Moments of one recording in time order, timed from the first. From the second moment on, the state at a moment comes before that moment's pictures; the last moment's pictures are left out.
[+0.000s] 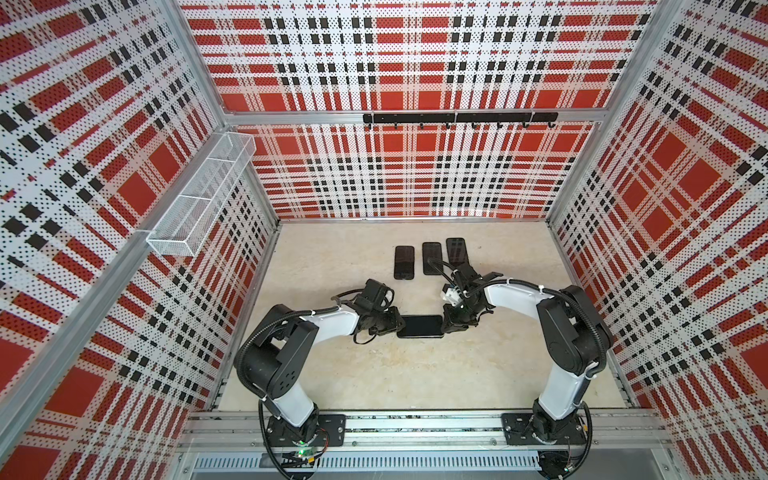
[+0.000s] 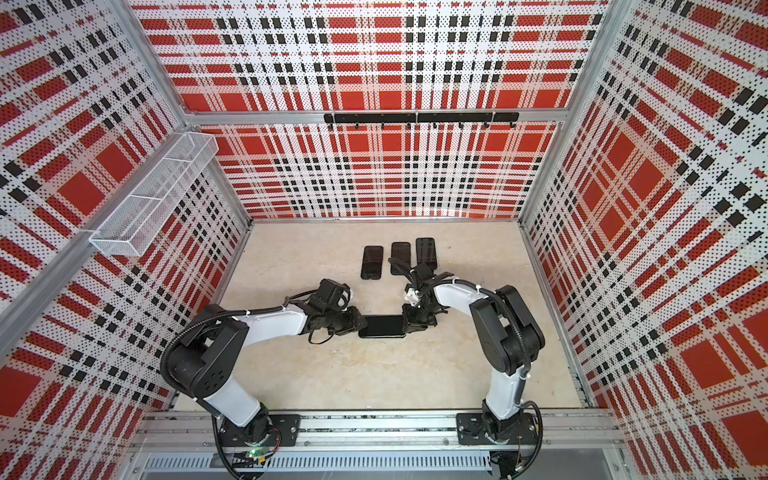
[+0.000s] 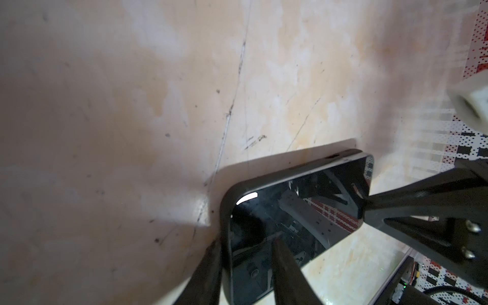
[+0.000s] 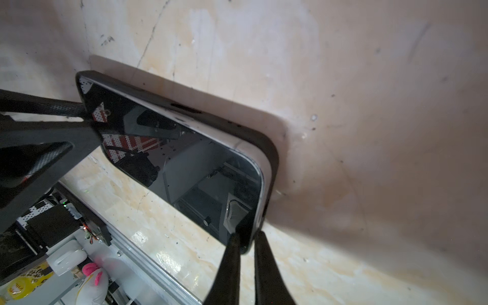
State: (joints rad) left arm -0.56 1.67 0.77 -0.11 0.36 -0.70; right arm 0.51 1.84 1.10 -0.69 -0.45 0.34
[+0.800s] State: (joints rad) left arm -0.56 1.67 0.77 -0.10 0.35 -0.71; right arm 0.56 1.84 1.09 -0.68 -0.35 0.43
